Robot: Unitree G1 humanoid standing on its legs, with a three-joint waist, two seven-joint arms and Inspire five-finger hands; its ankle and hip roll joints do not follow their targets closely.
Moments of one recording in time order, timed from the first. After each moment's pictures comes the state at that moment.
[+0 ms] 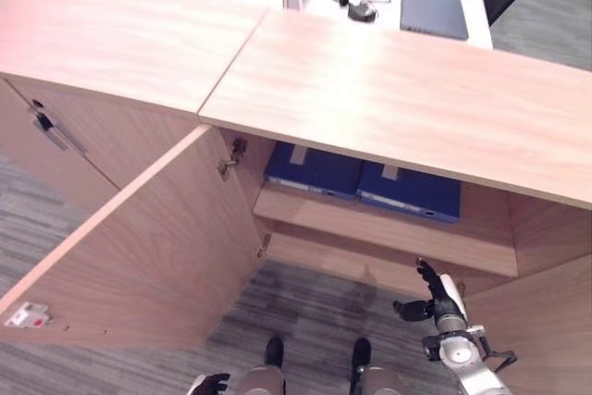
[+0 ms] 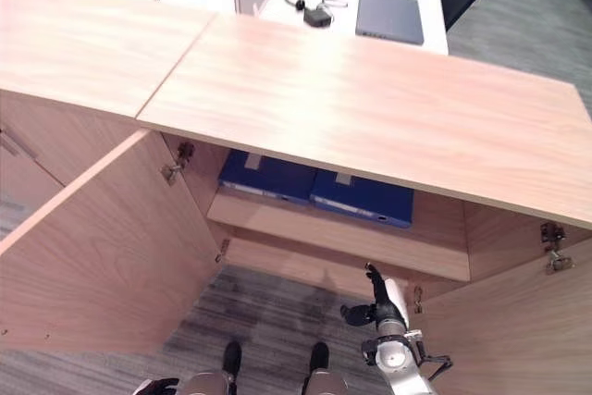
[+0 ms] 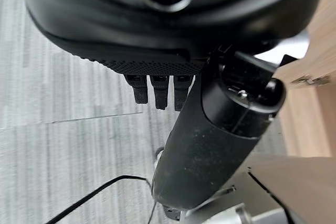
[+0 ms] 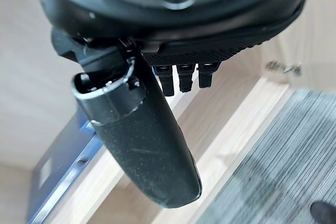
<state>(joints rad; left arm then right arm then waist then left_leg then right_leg) 0.03 0.30 -0.31 1.20 -0.03 -0.04 0.06 0.05 -0.30 0.23 0.58 -0.09 -0.07 -0.27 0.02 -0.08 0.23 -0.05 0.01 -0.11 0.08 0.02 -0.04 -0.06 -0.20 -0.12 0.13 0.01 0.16</state>
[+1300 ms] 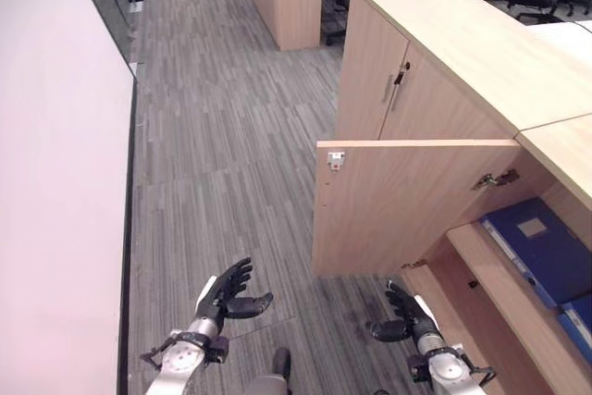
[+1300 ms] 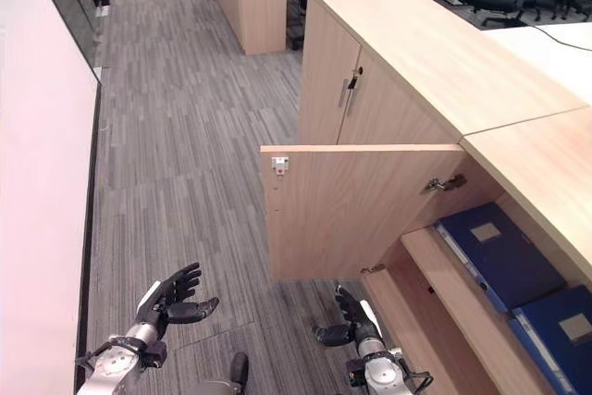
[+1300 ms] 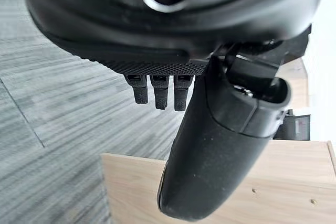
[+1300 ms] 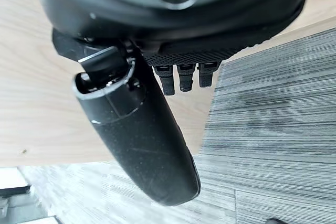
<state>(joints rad) 0.09 0.41 -0.20 0.48 -0.31 -0.16 -0.03 0.09 -0.25 0.24 0.65 0.08 -0.12 -0.11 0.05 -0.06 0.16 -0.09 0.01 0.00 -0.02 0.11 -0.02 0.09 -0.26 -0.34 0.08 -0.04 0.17</state>
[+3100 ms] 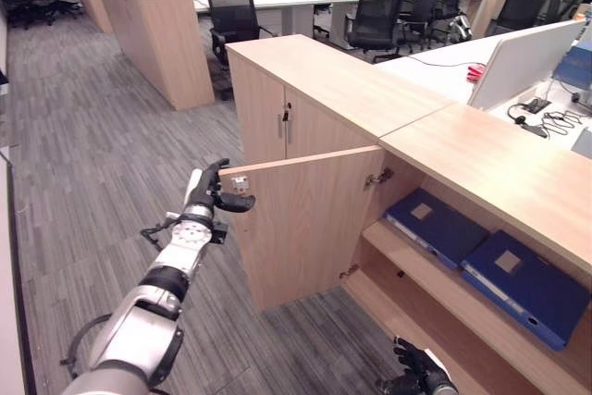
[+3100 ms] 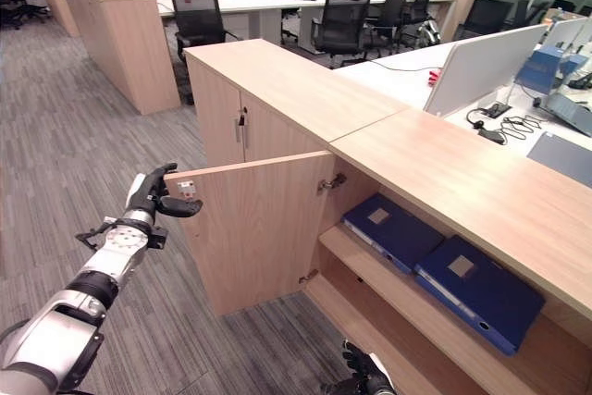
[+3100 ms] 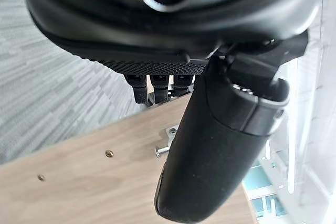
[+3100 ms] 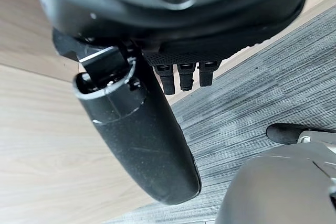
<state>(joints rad) -0.60 0.47 -0.36 0.85 -0.31 -0.11 0.17 0.25 -0.31 0.30 0.69 0.14 -0.10 -0.04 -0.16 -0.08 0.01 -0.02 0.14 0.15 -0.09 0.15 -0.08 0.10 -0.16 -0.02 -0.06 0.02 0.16</state>
